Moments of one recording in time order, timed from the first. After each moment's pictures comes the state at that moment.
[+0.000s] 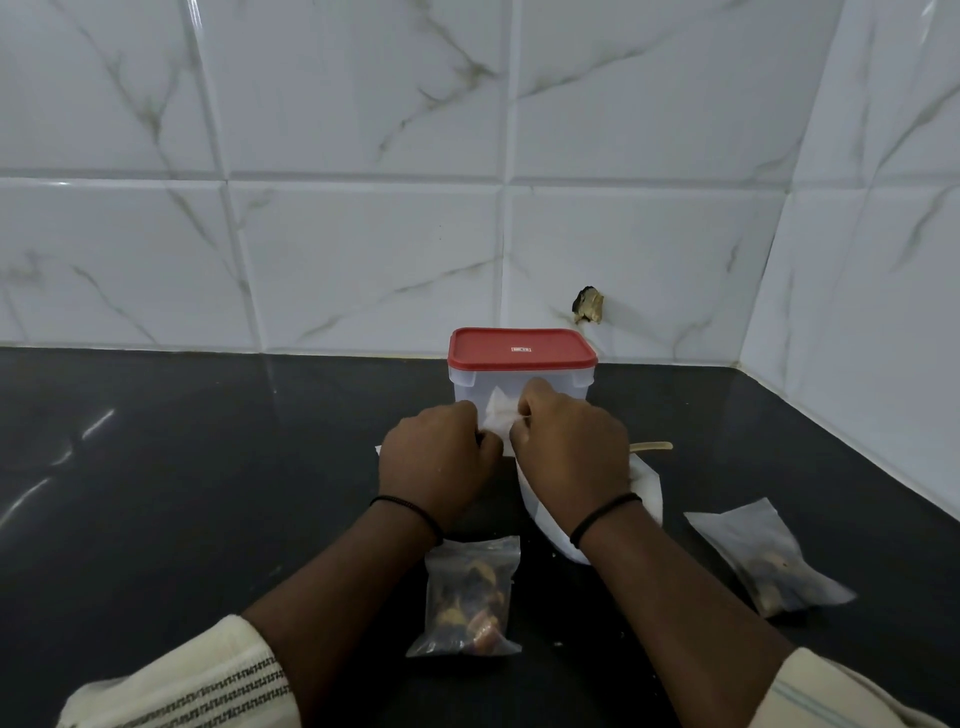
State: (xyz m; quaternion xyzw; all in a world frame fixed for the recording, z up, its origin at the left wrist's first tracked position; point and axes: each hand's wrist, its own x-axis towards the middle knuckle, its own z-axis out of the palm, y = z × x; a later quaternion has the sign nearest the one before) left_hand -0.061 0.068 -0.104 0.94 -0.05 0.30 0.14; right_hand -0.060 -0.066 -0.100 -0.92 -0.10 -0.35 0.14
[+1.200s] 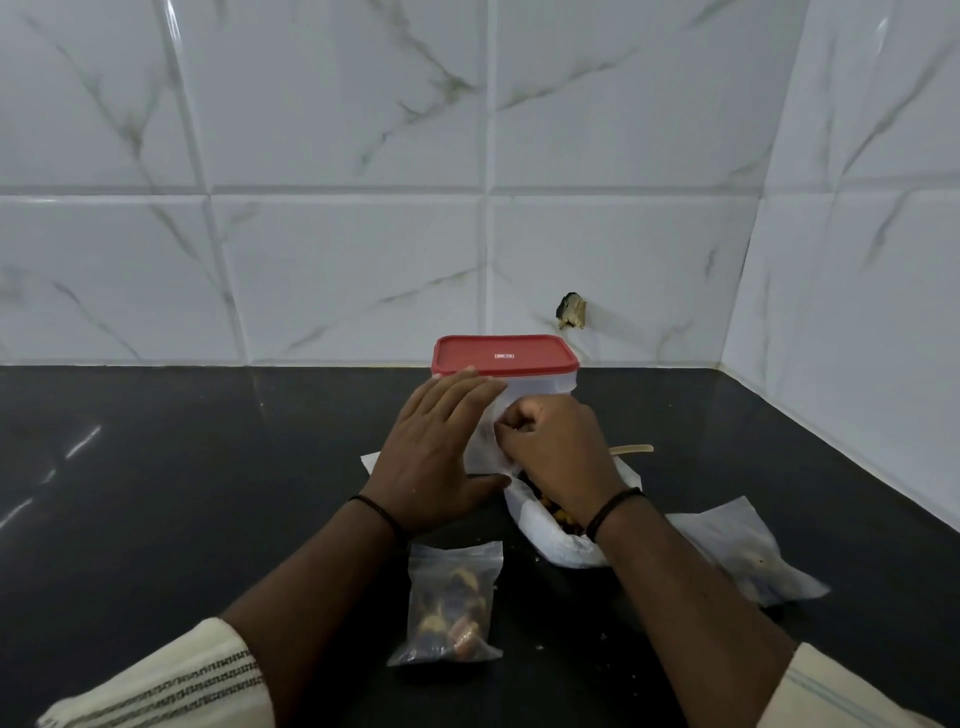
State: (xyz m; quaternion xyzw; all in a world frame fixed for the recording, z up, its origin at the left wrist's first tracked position) left_hand -0.044 0.081 -0.115 0.86 -0.32 0.38 0.15; right_hand -0.056 -0.084 -0.095 -0.88 -0.15 -0.24 0.39
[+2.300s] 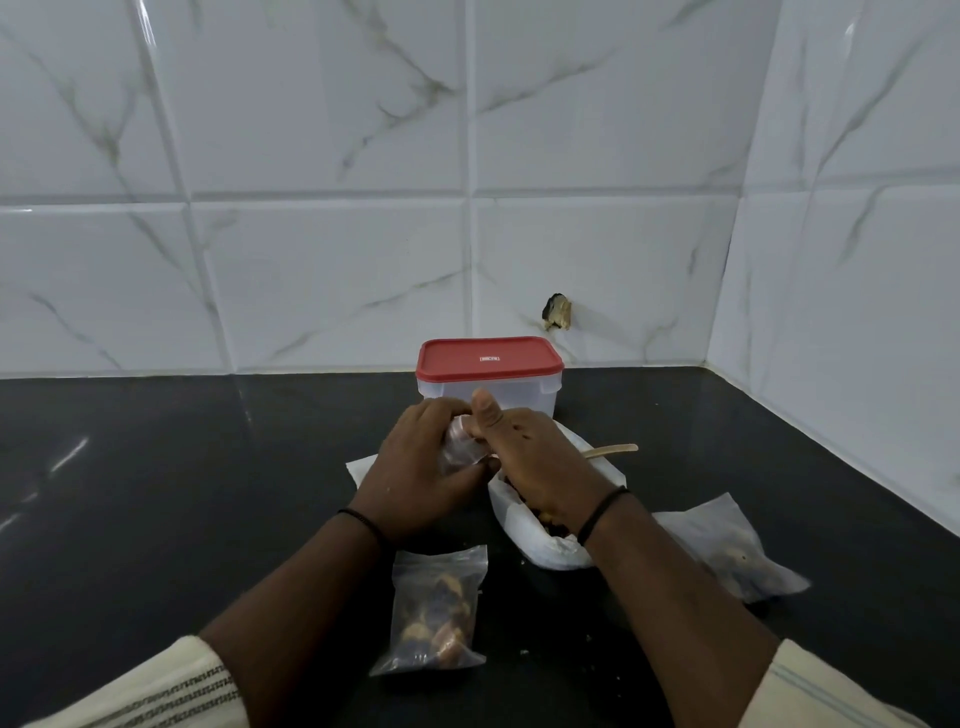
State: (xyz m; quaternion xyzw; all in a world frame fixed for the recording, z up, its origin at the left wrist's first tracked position) left_hand -0.045 0.077 -0.122 0.84 -0.29 0.31 0.34; right_hand -0.053 -0.082 -0.101 -0.85 -0.20 -0.10 0.48
